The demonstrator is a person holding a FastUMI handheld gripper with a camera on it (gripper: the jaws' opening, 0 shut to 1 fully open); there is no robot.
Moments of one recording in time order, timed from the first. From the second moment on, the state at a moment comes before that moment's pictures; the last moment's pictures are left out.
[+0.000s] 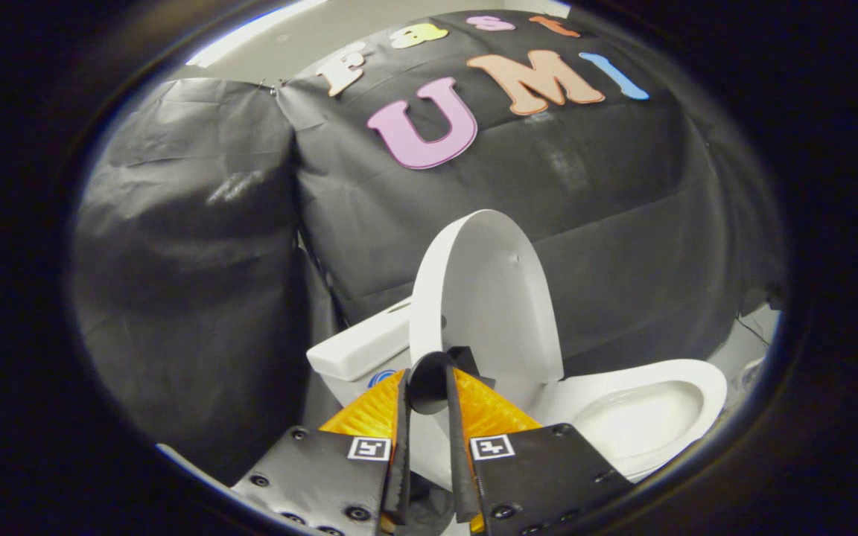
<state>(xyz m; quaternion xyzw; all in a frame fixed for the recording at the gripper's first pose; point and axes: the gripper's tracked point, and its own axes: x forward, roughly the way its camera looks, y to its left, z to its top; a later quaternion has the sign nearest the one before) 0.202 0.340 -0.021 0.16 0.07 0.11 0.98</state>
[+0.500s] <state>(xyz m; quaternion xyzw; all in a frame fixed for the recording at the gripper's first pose) 0.228 0.385 -0.030 0.14 0.08 0.15 0.98</state>
